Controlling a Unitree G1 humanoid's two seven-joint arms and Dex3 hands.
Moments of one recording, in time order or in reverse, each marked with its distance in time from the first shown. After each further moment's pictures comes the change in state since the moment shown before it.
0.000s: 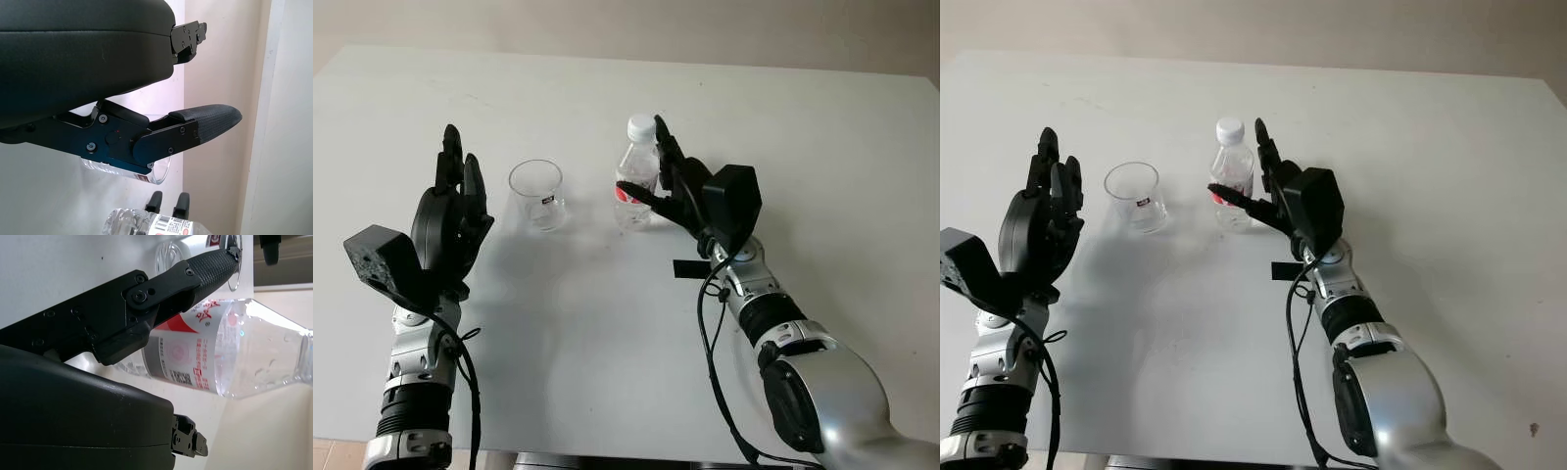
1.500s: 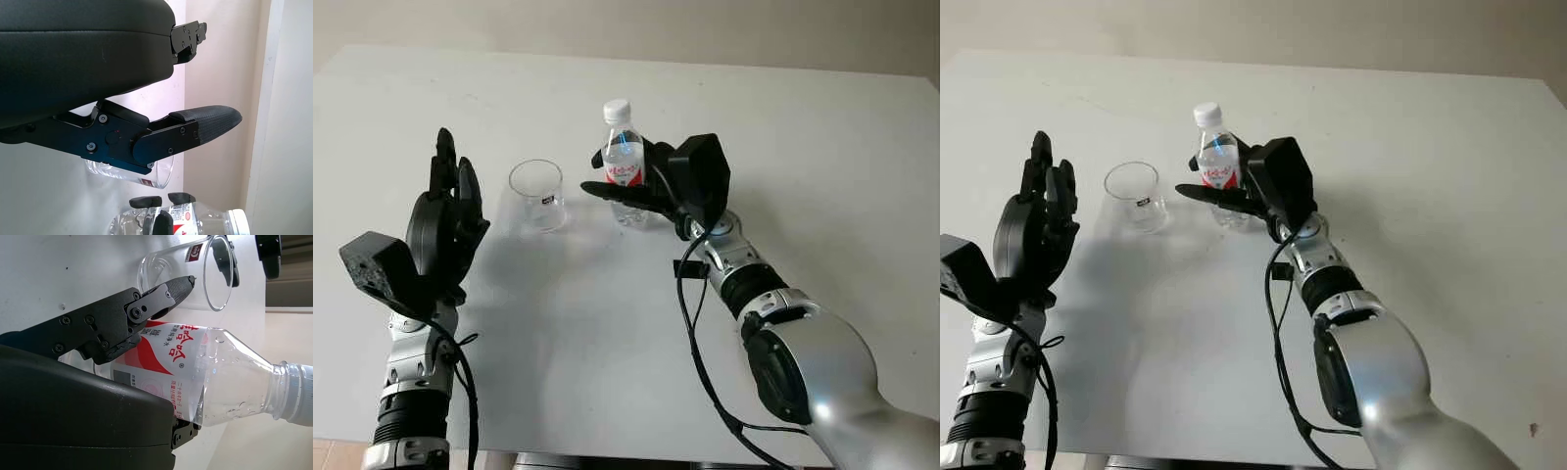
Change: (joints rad) left arm 0.027 0.001 0.002 -0.022 0.003 -0.009 0.024; right arm -0.171 0.033 0.018 0.107 -0.085 0.095 -0.001
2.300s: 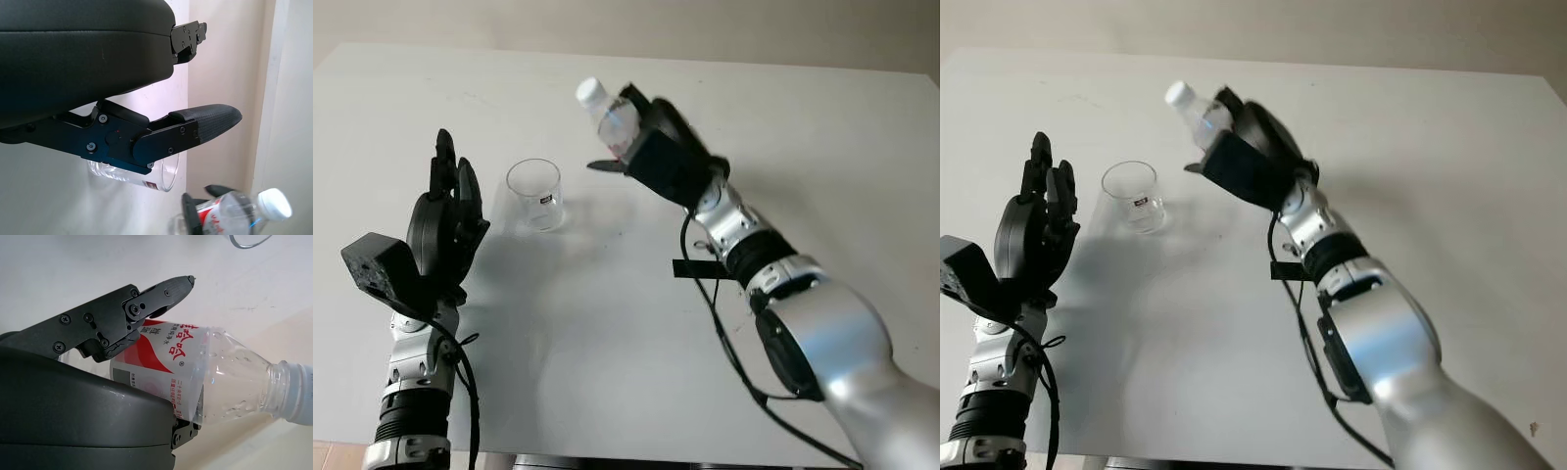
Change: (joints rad) left arm -0.008 -0.004 -0.002 0.032 0.001 -0.022 0.004; right arm -0.195 -0.076 0.289 0.028 -0.401 -0.011 -0.448
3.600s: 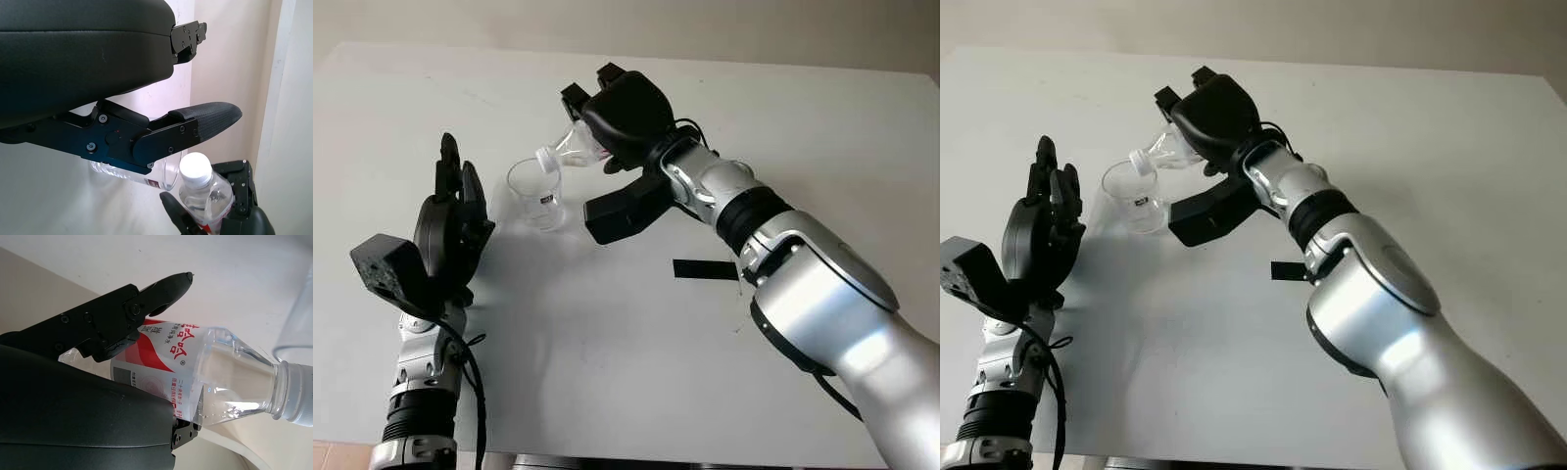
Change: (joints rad) left arm 0.000 -0.024 -0.009 -0.003 0.003 0.005 0.031; right arm -0.143 0.007 0.503 0.065 -0.504 0.108 -0.253
